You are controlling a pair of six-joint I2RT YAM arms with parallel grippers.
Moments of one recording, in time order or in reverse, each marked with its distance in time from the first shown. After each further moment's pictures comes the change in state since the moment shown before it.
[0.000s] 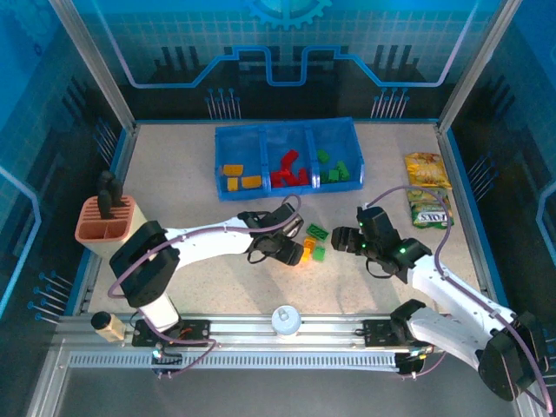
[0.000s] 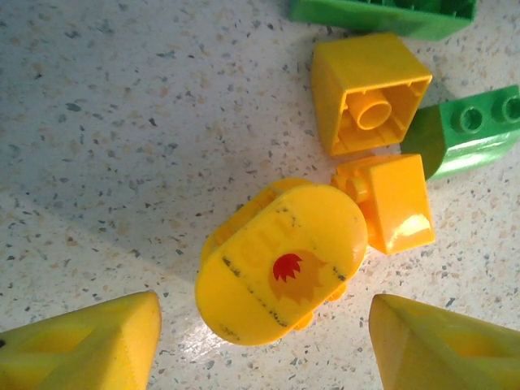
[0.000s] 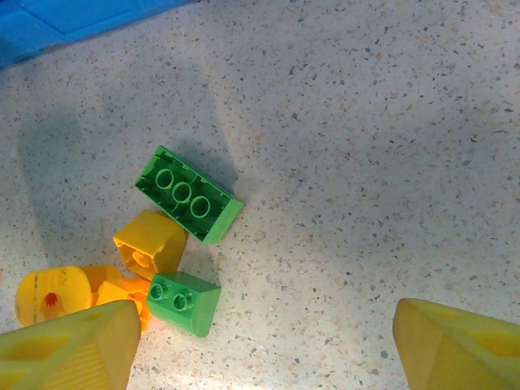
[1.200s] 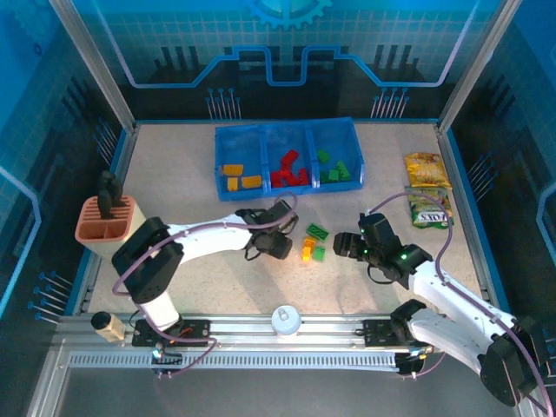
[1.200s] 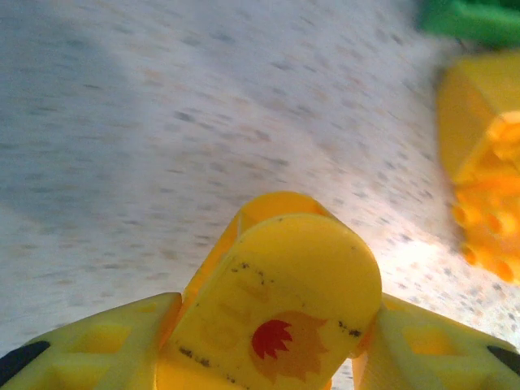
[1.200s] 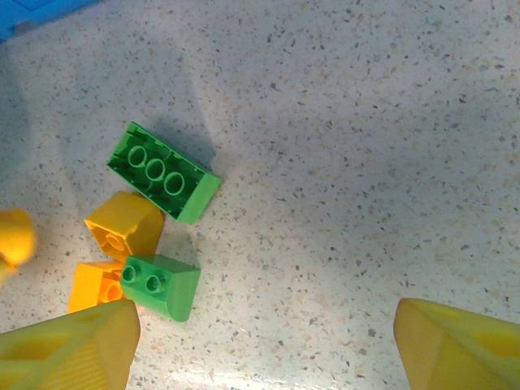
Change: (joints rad) left arm 0.093 -0.016 -0.037 0.010 -0.084 0.006; right arm 0.000 -0.036 -0.069 0.009 -0.001 0.030
